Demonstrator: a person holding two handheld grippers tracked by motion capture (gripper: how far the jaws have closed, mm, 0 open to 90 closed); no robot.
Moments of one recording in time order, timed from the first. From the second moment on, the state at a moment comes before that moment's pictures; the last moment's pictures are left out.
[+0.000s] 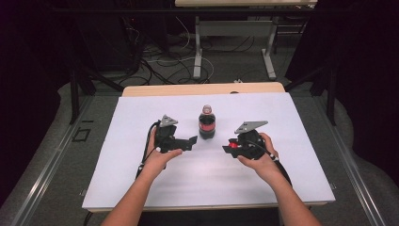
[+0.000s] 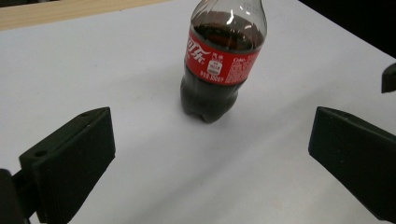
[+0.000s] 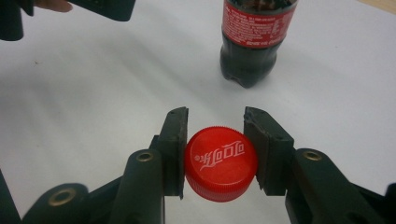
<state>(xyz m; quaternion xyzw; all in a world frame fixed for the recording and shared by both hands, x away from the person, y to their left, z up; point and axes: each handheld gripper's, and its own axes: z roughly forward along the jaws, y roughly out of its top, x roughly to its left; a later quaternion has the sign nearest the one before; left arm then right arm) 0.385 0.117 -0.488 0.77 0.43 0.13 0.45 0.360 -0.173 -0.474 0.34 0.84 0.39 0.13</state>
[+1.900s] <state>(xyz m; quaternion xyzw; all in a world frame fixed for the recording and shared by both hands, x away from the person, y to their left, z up) 0.377 0.183 -0.488 0.73 0.49 0.14 0.45 0.381 -0.096 -0.550 0.34 0.87 0.34 0.09</state>
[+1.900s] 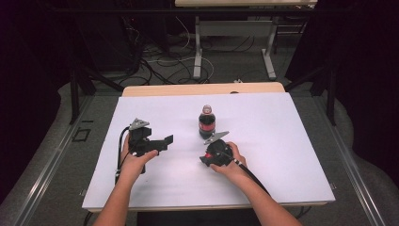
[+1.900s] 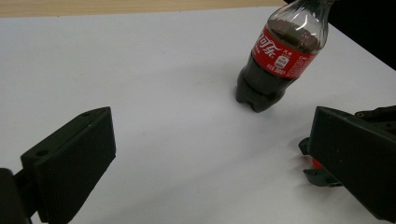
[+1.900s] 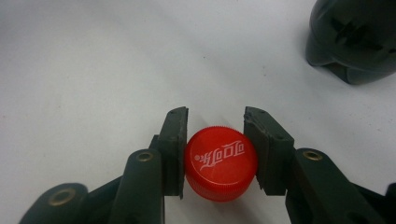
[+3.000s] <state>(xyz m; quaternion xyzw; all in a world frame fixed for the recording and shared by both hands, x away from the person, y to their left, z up) 0.379 0.184 -0.491 0.73 0.49 0.13 0.45 0.376 -0.096 -0.553 0.35 0.87 0.34 0.08</state>
